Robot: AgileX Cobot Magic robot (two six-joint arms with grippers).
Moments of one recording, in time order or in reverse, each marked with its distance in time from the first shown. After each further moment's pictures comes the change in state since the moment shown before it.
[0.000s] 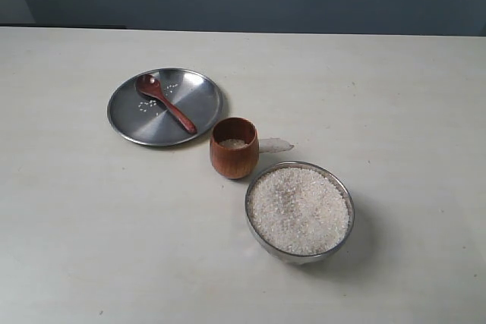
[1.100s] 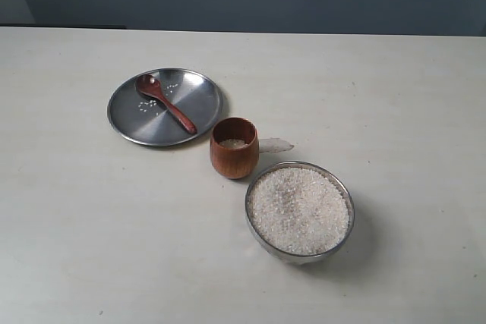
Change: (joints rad) left arm 0.000 0.000 0.000 0.002 0.000 0.000; right arm 0.000 -0.021 0.000 -0.007 0.122 0.027
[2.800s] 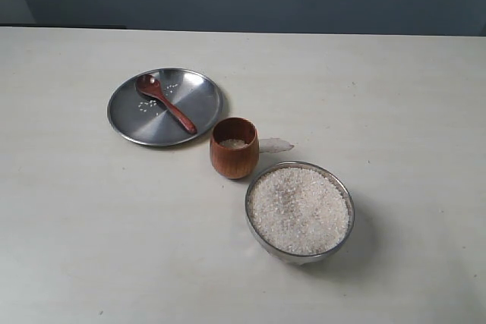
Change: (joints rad) left arm 0.000 0.000 0.000 0.000 0.000 0.000; right arm 0.164 0.000 0.000 0.000 0.008 0.019
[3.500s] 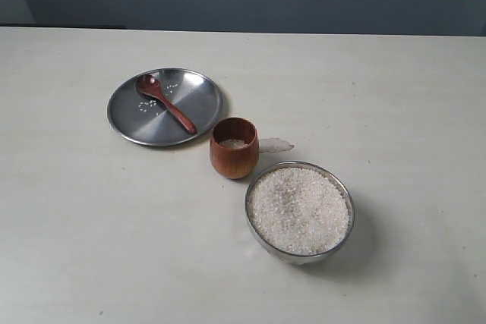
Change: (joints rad) left arm 0.000 -0.193 0.000 0.000 0.000 0.000; right arm 0.000 0.000 0.000 0.000 0.000 0.000
